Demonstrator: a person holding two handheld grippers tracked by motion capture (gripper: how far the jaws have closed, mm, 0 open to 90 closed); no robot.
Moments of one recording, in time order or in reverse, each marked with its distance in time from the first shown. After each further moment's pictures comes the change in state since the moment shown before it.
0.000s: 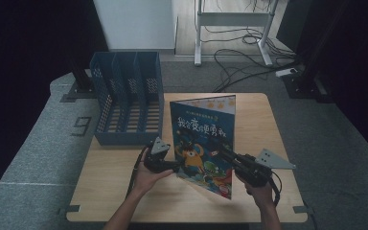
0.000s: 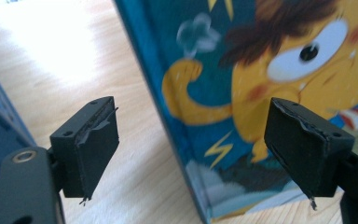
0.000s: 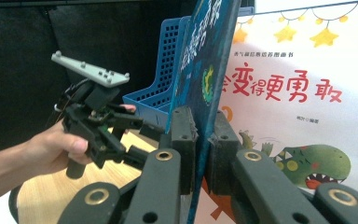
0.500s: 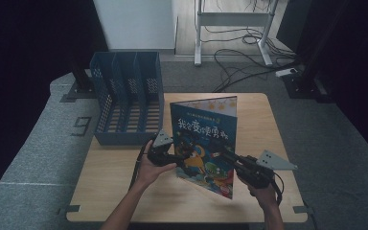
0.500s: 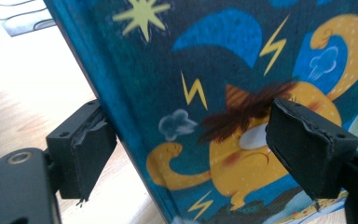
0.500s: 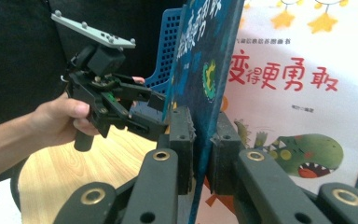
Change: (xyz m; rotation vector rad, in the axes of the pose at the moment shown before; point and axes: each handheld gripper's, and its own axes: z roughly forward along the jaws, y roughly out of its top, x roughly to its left) left arm -0.002 0.026 -0.001 -0.063 -0.063 0.026; right arm -0.003 -0.003 -0.006 0.035 0.007 -0.018
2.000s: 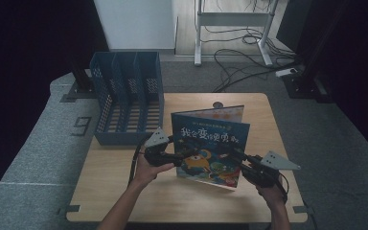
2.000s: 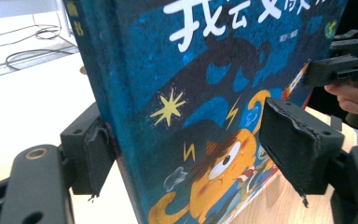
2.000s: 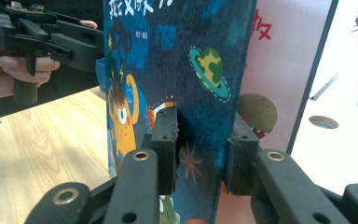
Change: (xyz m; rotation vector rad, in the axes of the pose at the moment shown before) left arm -0.010 0.016 -0.026 -0.109 -0.107 0.027; right arm -0.026 -0.021 -0.010 0.065 -0.079 -0.038
